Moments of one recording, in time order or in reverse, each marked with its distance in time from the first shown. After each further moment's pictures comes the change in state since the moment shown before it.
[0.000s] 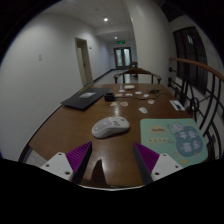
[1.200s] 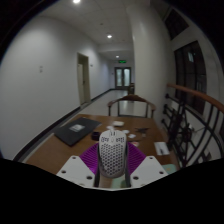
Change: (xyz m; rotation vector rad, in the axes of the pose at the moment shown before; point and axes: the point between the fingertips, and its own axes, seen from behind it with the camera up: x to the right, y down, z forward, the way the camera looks) arm 0.063 -0.168 -0.016 0.212 0.042 -0.087
